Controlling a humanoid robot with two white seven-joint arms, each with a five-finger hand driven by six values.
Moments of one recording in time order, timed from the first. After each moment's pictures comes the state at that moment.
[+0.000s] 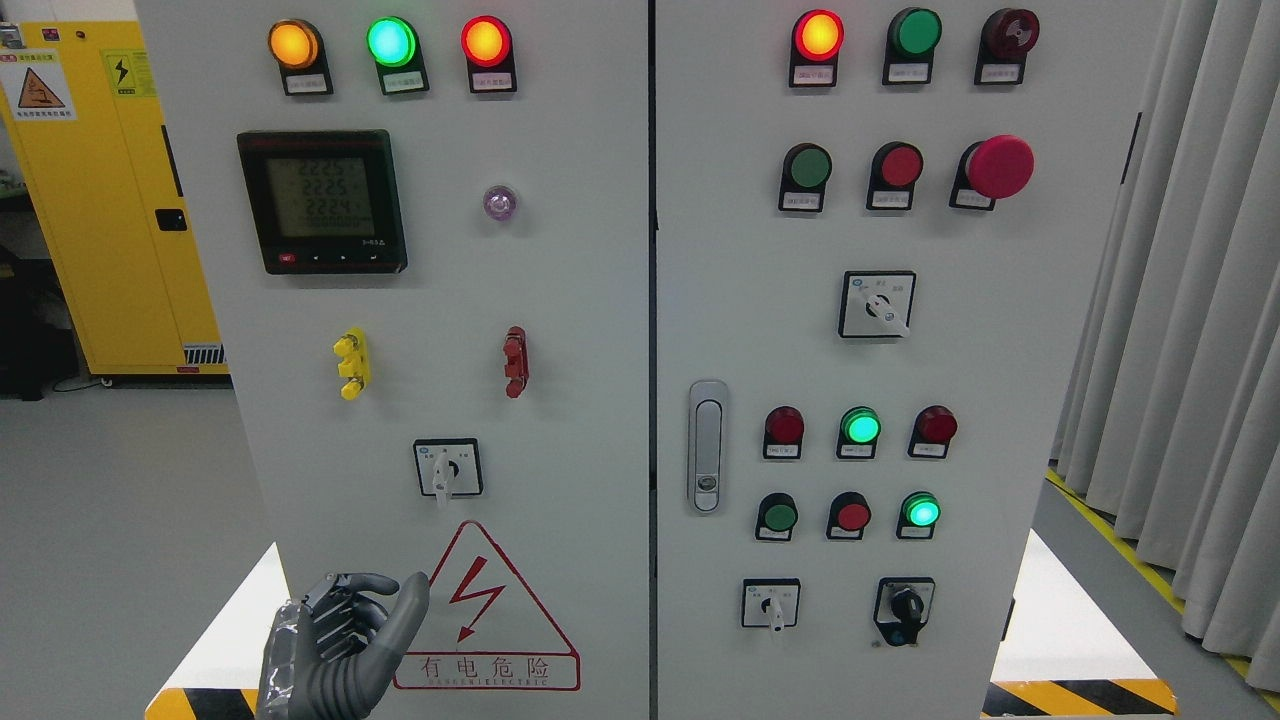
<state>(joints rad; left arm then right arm) -0.20 -0.07 0.00 -2.03 -0.13 0.53 0.21 0.10 0.12 -0.16 -0.19 0.12 0.01 -0.20</state>
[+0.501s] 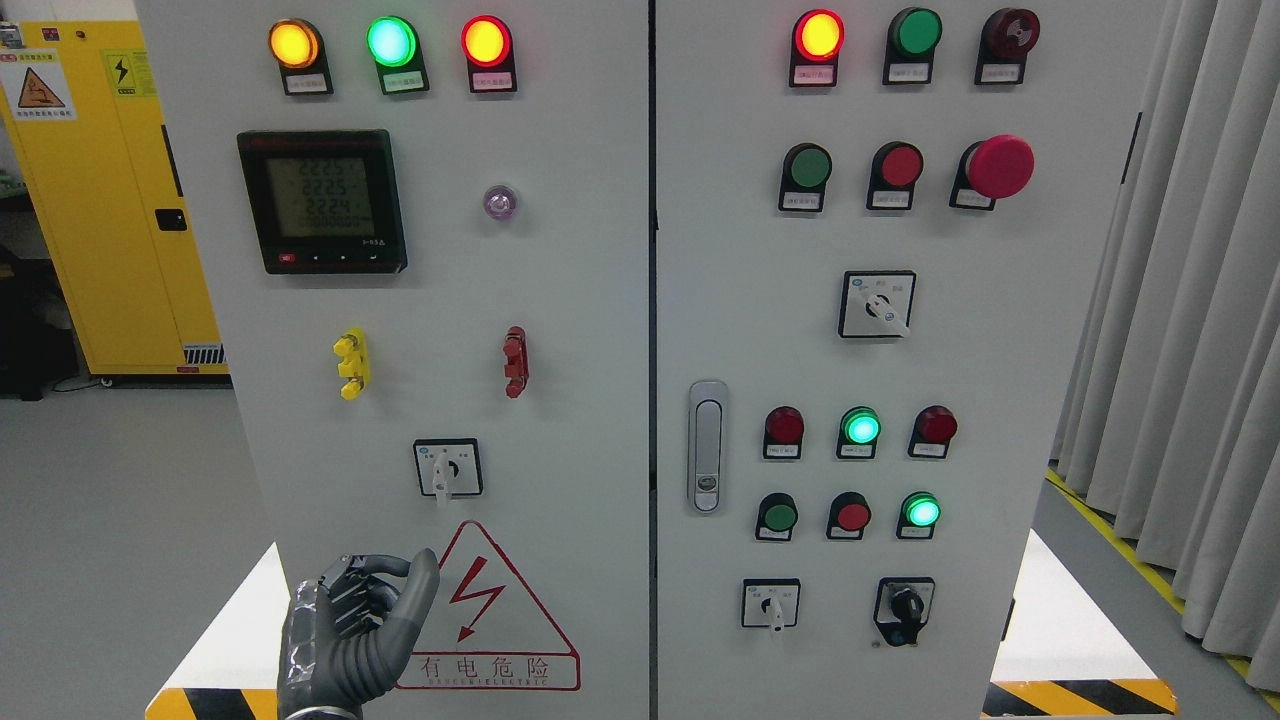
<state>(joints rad) -0.24 -0.10 -0.03 -2.03 -0.16 0.60 0.26 0.10 0.12 -0.16 -0.19 0.12 0.01 -0.20</state>
